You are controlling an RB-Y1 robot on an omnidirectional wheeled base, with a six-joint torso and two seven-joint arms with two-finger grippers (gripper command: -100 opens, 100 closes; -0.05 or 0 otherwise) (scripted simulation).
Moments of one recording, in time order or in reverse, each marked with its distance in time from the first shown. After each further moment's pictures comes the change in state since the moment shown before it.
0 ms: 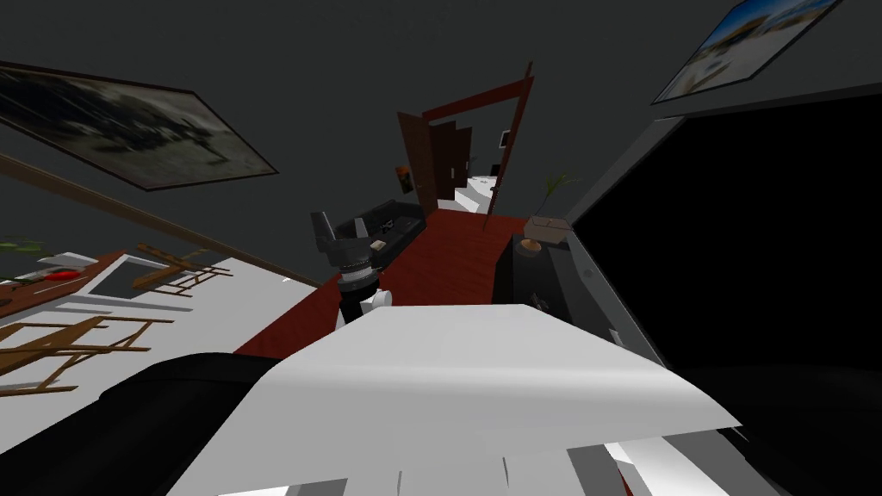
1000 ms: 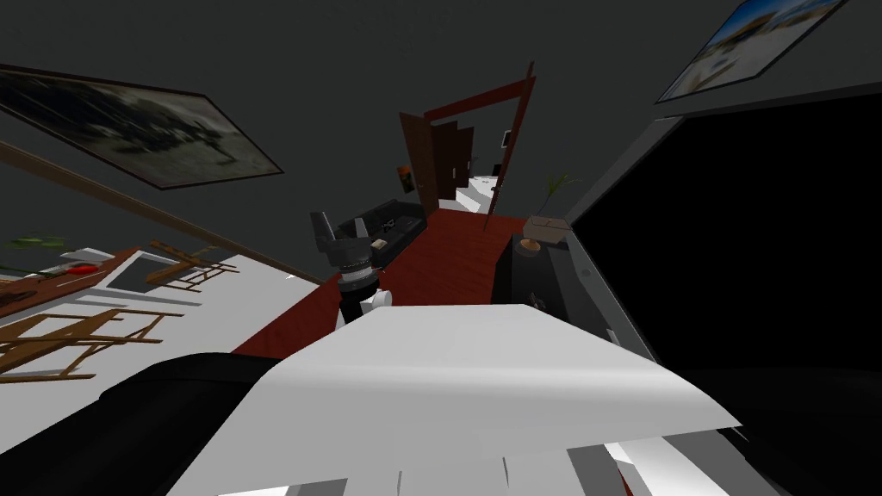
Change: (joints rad) left arm 0.000 0.000 0.000 0.000 0.000 0.000 0.000; right arm -0.046 0.039 0.000 0.031 0.004 0.031 0.012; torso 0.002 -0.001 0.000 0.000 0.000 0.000
